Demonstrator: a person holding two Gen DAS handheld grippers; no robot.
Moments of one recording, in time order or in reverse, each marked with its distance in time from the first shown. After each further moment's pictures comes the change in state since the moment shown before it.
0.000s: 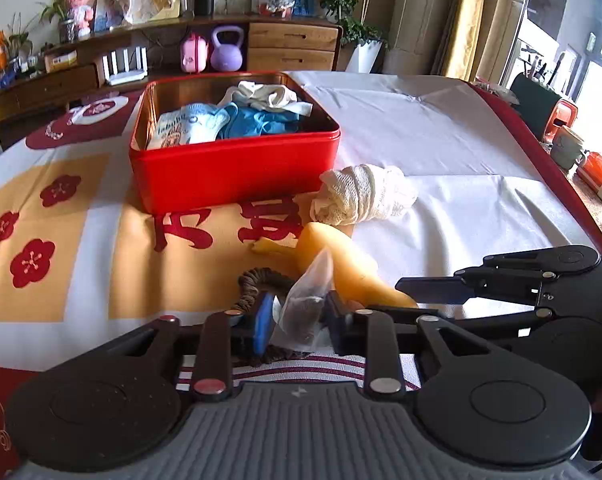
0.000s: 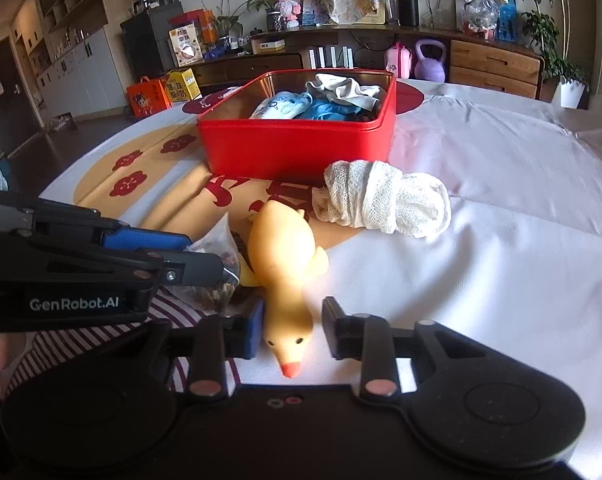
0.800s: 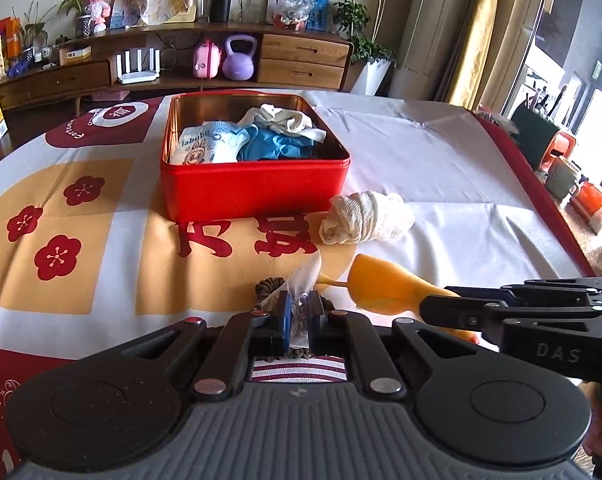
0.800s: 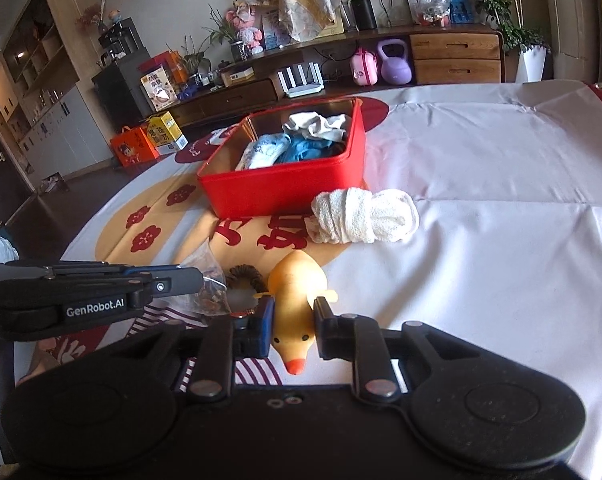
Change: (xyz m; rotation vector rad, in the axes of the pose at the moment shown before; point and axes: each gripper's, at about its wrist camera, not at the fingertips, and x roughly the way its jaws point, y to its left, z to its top) left arm -0.034 0.015 0.006 -0.078 -0.030 -0.016; right arm -0.058 0.003 0.009 0.176 -0.066 0.006
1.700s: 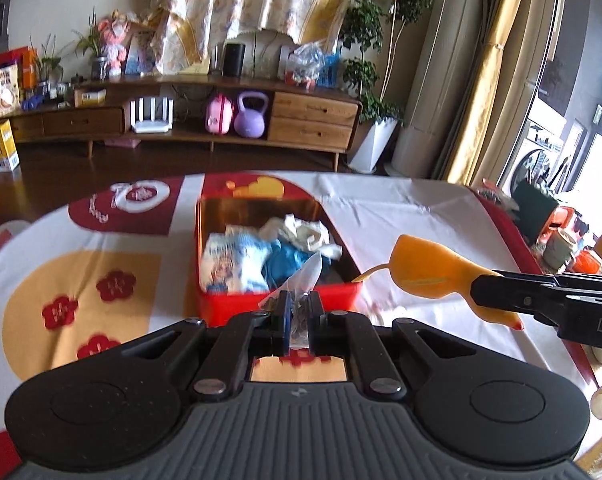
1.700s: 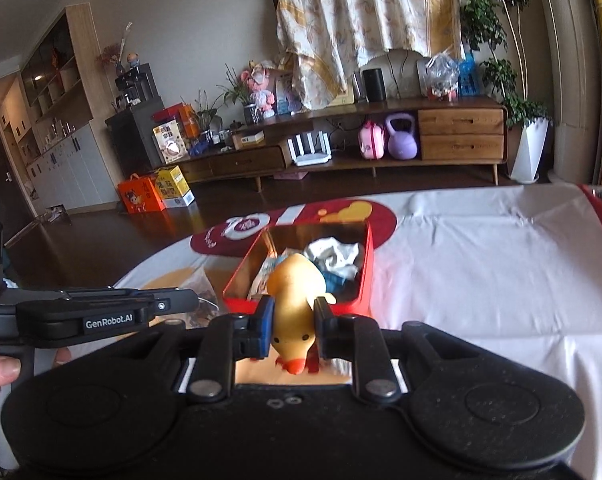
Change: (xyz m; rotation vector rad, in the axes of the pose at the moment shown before) left arm -0.042 0.019 0.080 -0.021 -0.157 0.014; right arm -0.034 0.023 0.092 -0.073 -0.174 -0.020
